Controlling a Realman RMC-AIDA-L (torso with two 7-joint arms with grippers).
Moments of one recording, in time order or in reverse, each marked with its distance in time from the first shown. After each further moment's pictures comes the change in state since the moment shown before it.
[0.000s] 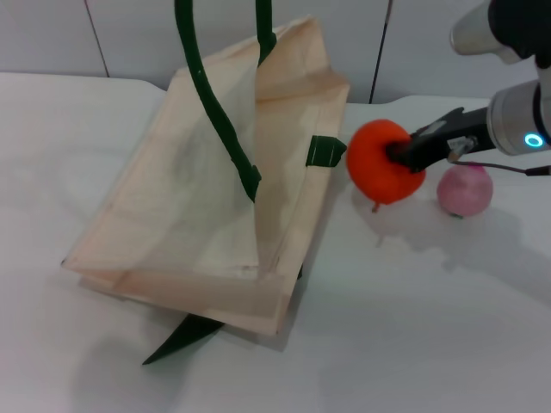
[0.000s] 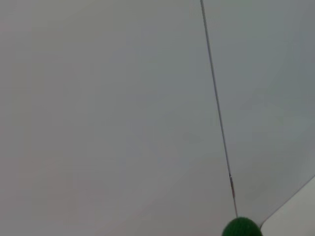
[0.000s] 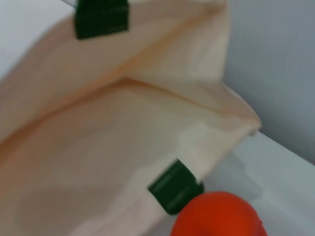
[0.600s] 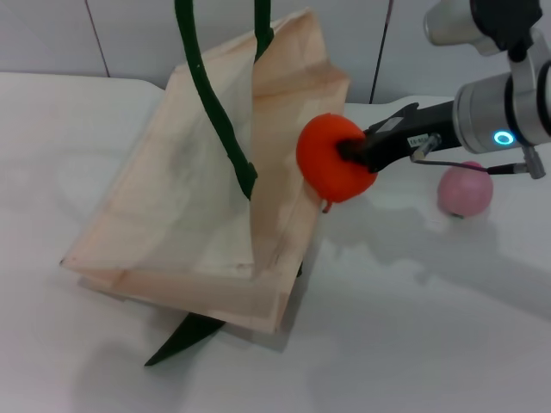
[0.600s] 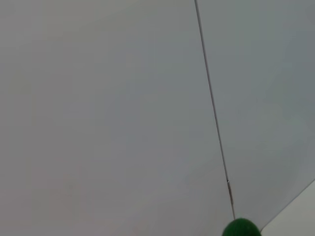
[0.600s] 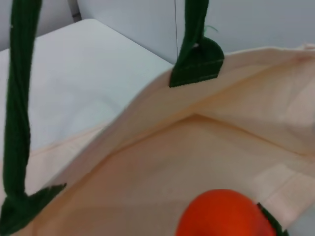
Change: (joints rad) left arm -0.002 0.000 0.000 0.033 -0.004 -0.012 -0.007; right arm 0.004 0.006 -0.049 -0.031 0.161 0.015 -0.056
